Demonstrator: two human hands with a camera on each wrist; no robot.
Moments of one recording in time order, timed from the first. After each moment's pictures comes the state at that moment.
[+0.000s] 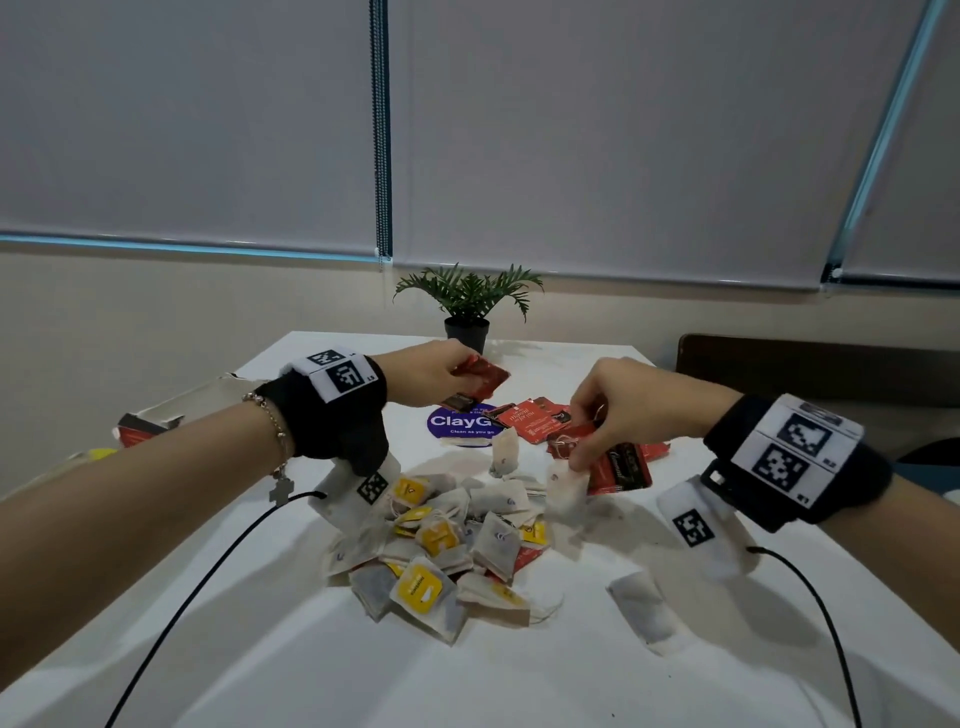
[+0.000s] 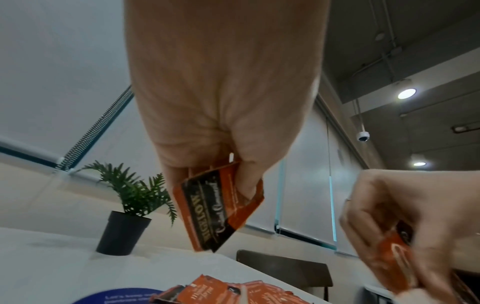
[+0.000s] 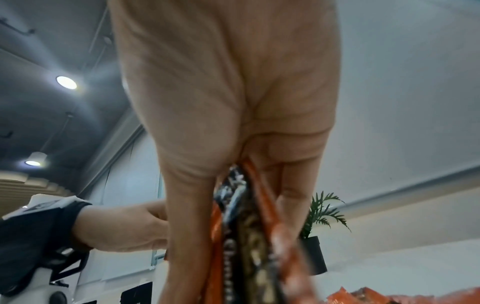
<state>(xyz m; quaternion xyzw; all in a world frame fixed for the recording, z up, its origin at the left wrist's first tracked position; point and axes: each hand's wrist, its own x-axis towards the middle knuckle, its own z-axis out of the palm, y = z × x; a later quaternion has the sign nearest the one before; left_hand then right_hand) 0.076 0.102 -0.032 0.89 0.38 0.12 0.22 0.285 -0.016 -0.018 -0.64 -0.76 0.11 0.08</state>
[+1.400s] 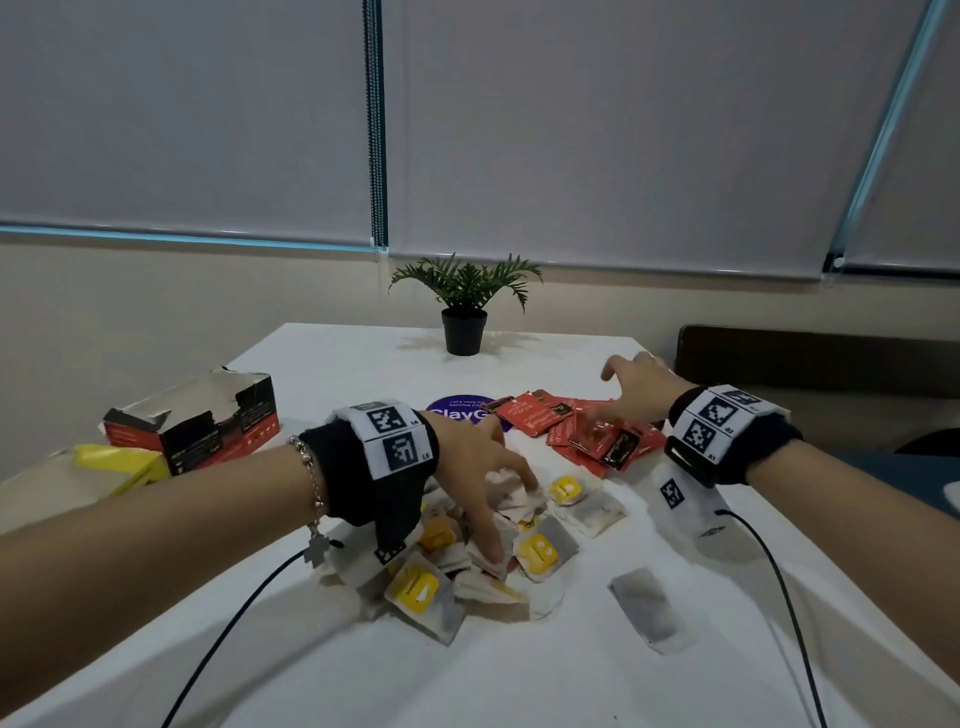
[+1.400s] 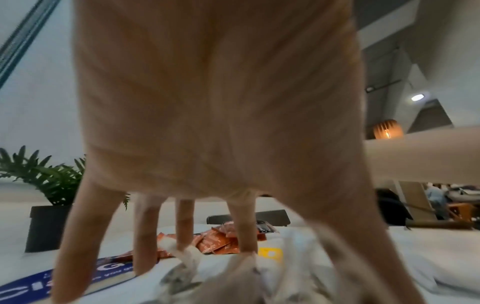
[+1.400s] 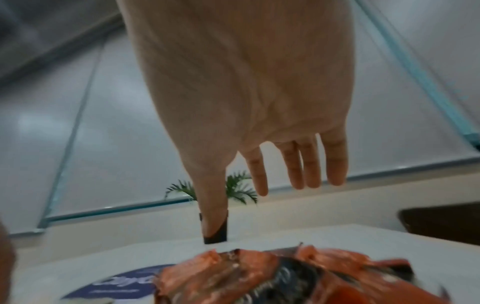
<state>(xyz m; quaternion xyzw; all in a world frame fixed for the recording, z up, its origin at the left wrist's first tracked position) 0.104 0.060 -0.067 0.92 0.32 -0.23 0.07 0.350 0.060 -0.065 -0.79 -0.62 0.00 0.03</state>
